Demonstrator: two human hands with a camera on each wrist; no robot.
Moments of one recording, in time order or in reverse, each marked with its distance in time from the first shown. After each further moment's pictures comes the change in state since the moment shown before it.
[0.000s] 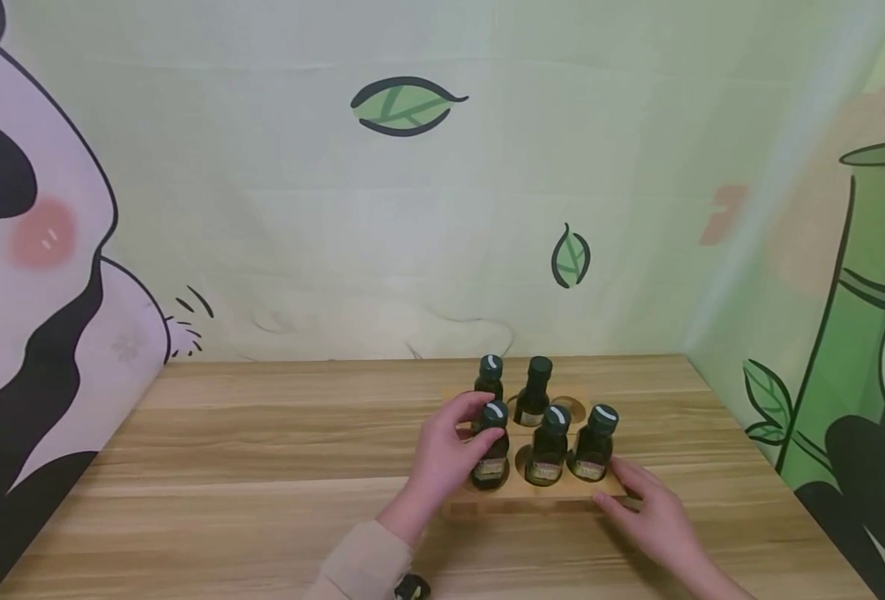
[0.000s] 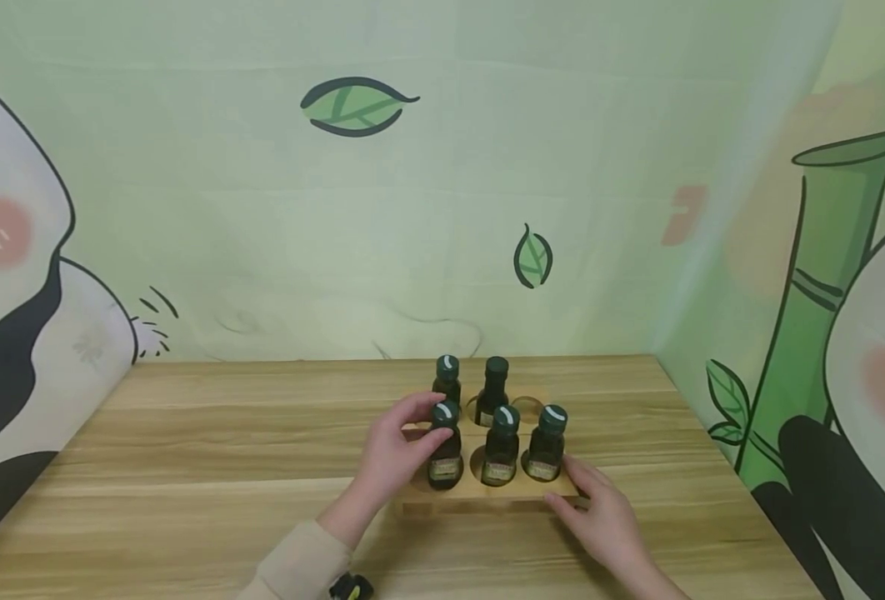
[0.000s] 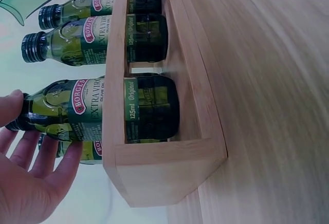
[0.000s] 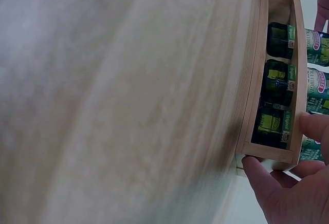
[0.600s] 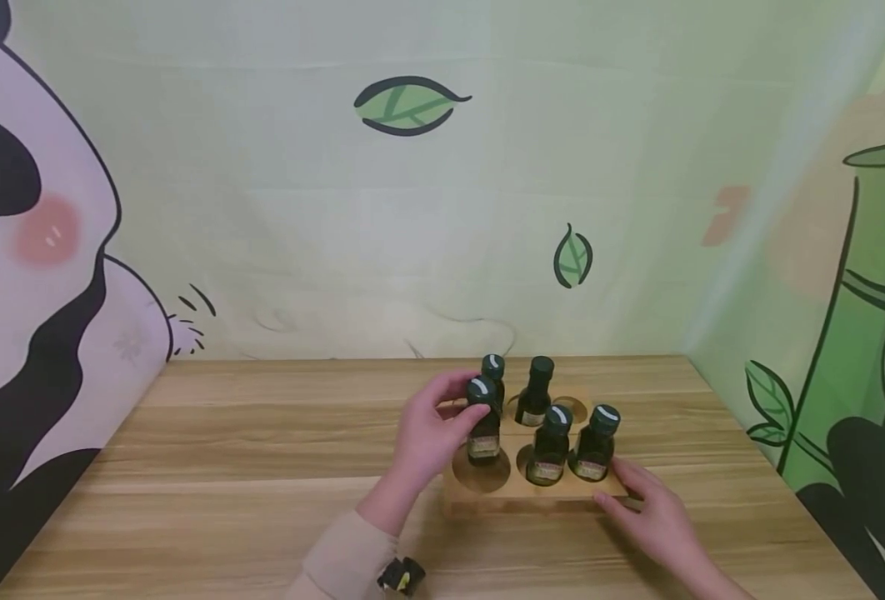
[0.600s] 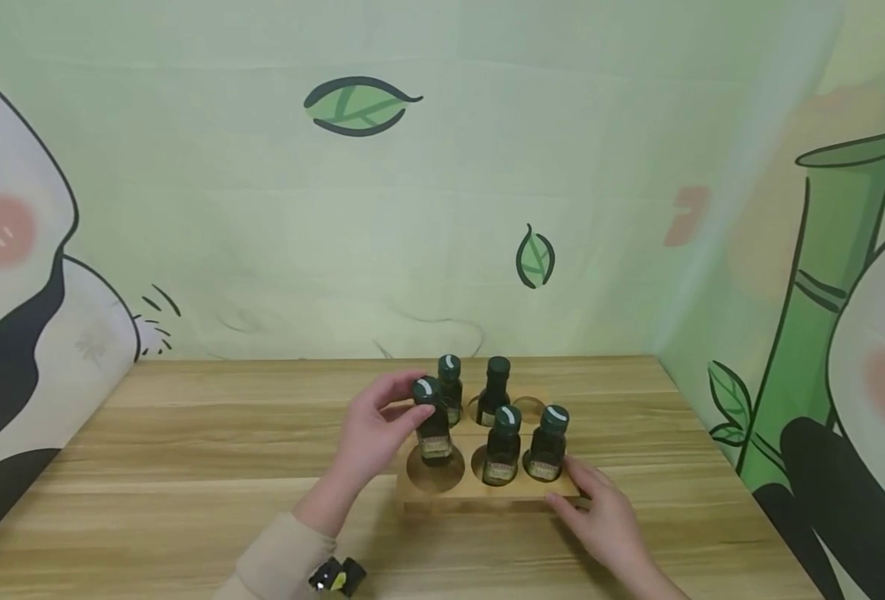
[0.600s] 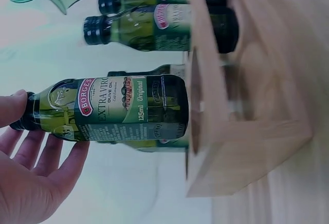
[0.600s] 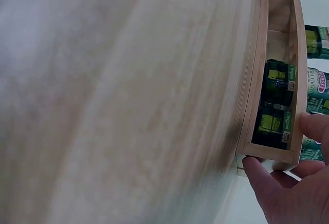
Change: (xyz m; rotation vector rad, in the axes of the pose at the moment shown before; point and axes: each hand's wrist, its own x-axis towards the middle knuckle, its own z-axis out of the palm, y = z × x) left_hand 0.009 0.032 -0.025 -0.118 0.081 -0.009; right_hand 0.000 0.001 0.001 0.008 -0.004 0.008
